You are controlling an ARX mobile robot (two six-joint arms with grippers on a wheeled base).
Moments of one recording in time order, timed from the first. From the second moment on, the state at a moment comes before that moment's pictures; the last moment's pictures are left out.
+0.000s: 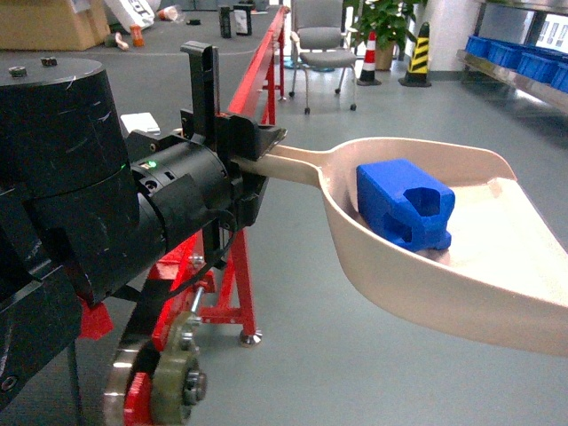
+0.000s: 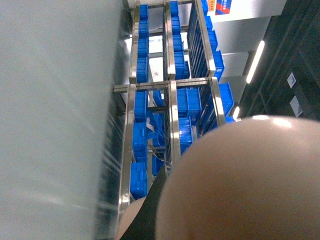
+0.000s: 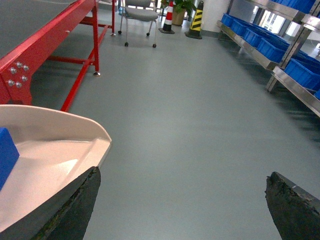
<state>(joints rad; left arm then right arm) -0.42 2.02 0.77 1.28 0.08 -1.49 0.14 0.84 0.40 0.26 0.28 -0.10</state>
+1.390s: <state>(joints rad) -0.42 2.01 0.77 1.27 0.08 -1.49 0.14 0.84 0.40 0.26 0.28 -0.10</state>
